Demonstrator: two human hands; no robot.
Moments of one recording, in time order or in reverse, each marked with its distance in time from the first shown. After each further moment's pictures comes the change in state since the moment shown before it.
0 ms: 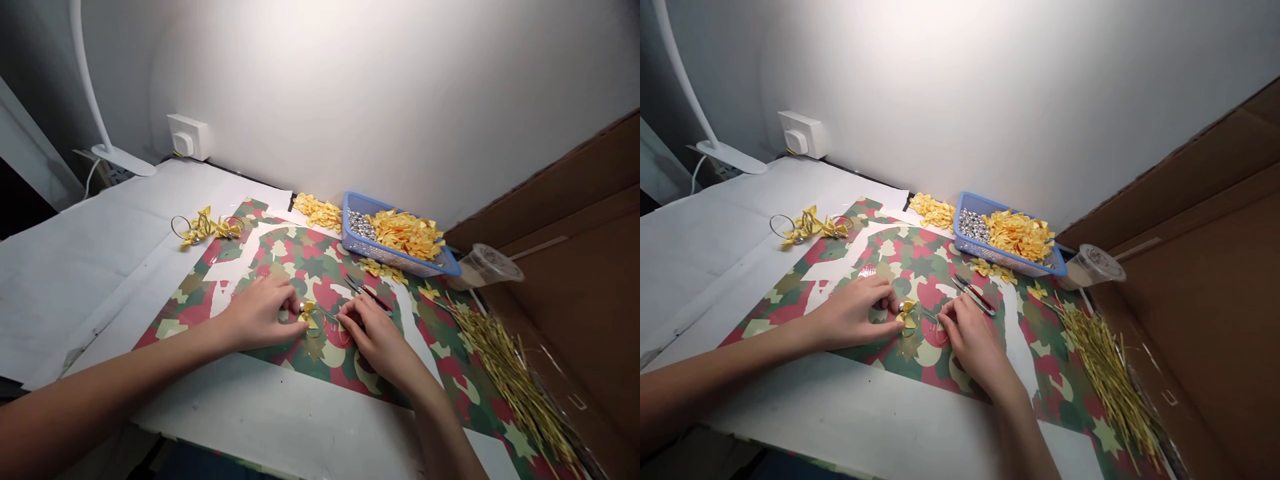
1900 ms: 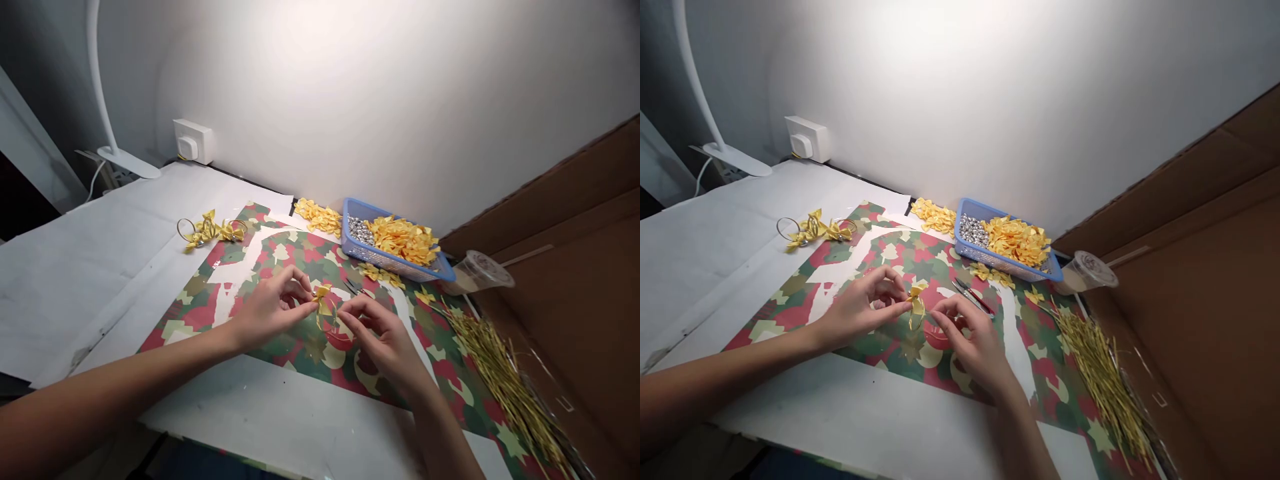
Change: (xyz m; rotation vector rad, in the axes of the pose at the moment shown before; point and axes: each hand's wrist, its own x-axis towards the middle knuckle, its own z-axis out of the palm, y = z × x) left_hand 0.001 0.010 0.004 -0.740 0.182 -0.046; right_hand -0.004 -0.016 0.000 0.338 0.112 -0.134
